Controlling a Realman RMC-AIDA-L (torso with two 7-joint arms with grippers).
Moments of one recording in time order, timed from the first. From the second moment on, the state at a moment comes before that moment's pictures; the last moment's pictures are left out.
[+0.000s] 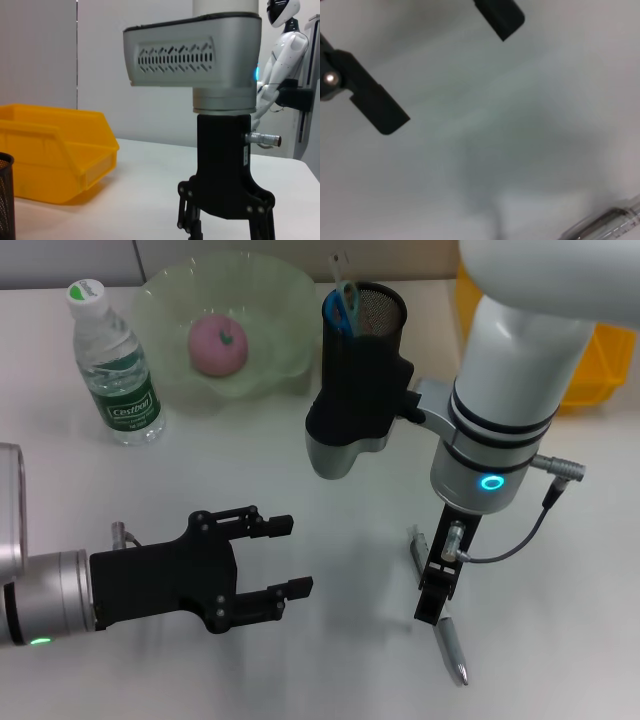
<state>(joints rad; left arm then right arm) -0.39 -2.06 1.05 0.41 1.67 1.58 -0.85 0.99 2.09 -1.89 -1.00 -2.44 -1.60 2.74</state>
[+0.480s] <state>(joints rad) -0.40 -2.06 1.05 0.41 1.67 1.57 -0.86 0.99 2.09 -1.92 -0.98 -2.44 -1.57 2.74</state>
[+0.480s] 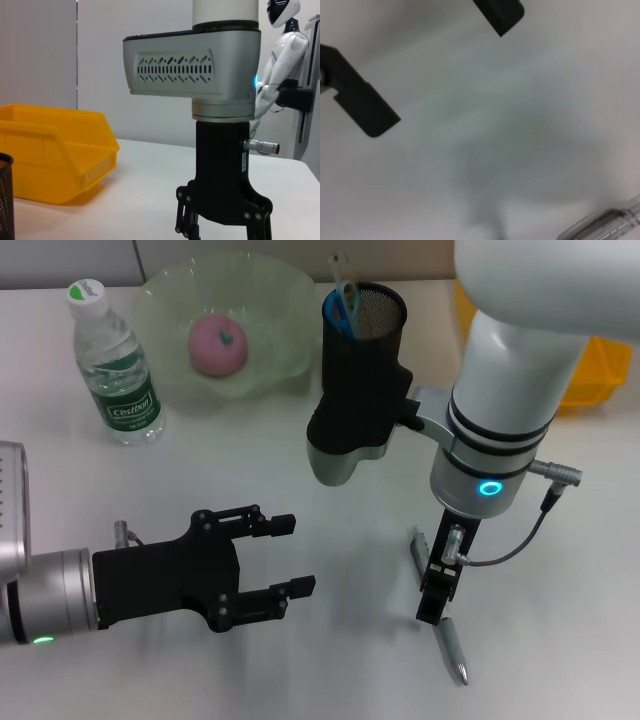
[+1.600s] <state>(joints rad) -0.40 -2.06 1.05 0.40 1.67 1.57 -0.86 0.99 2.09 -1.98 -0.97 -2.45 -1.55 2.74</state>
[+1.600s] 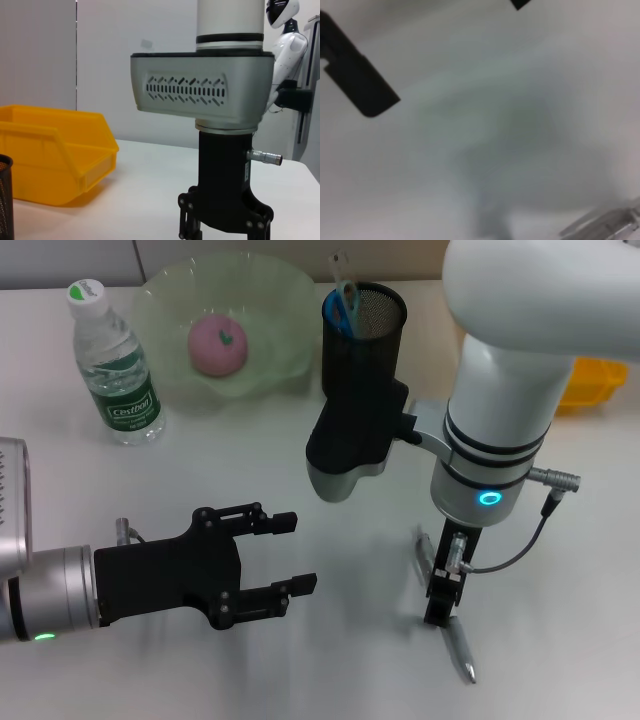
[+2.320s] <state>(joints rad) -0.41 -2.06 1.04 0.41 1.67 1.57 -0.86 0.99 2.09 -1.99 -0.98 -2.45 -1.55 2.74</state>
